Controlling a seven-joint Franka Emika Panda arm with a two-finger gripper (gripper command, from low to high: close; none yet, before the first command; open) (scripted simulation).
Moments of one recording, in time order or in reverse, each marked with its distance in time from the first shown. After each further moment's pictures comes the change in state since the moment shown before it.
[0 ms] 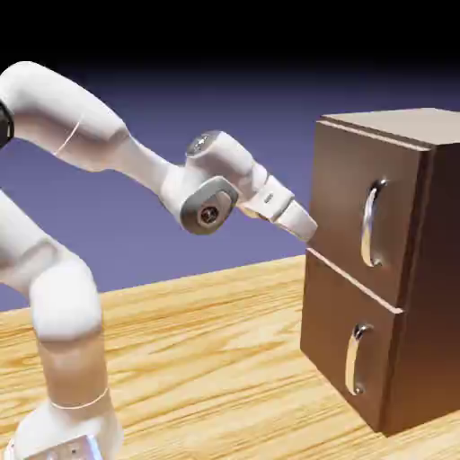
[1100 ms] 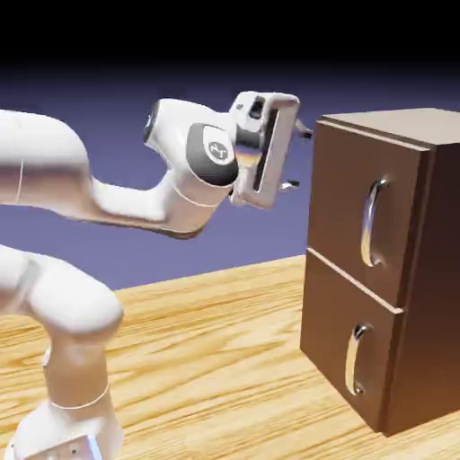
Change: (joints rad) arm 0.435 -0.368 -0.630 0.163 -1.435 -0.046 -0.690
